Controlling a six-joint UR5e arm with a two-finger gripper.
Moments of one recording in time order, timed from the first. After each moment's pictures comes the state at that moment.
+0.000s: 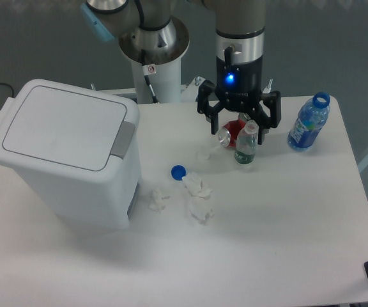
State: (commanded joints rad) arm 2.62 -1.63 -1.63 -1.04 1.41 1.04
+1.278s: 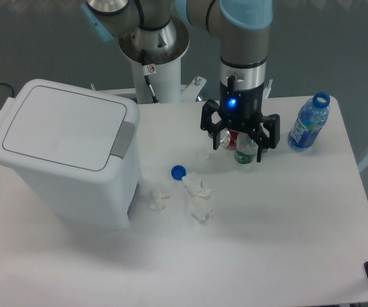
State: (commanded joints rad) arm 2.60 -1.68 -1.69 -1.02 1.41 1.03
